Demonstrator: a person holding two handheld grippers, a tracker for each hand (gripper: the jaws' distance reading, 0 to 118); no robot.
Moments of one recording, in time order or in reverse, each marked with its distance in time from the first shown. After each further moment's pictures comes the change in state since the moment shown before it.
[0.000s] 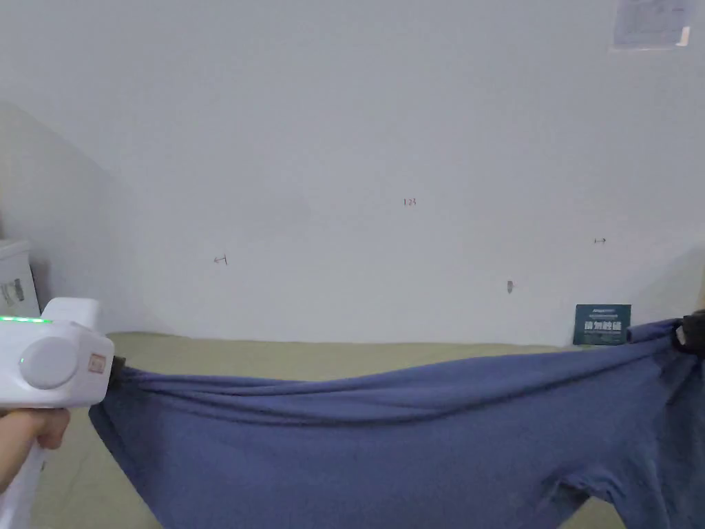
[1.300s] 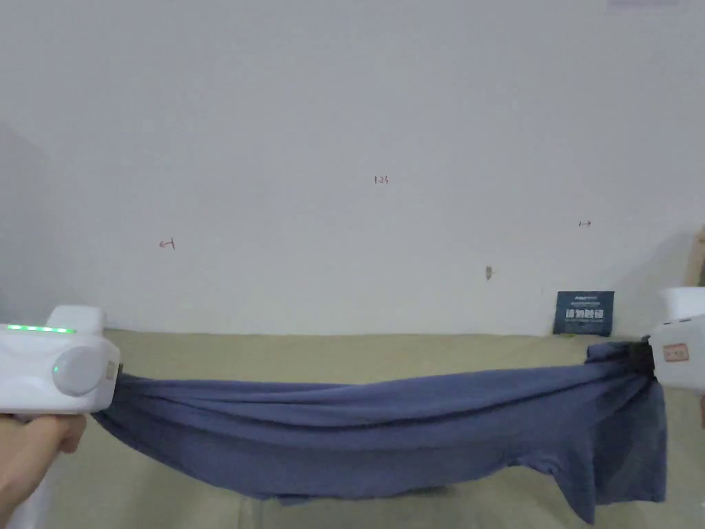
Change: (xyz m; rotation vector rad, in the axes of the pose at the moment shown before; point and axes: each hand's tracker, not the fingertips) left arm 0.079 0.006 -0.165 -0.072 0.053 -0.025; right arm -0.002 -0.034 -0.174 -0.096 -0.113 0.022
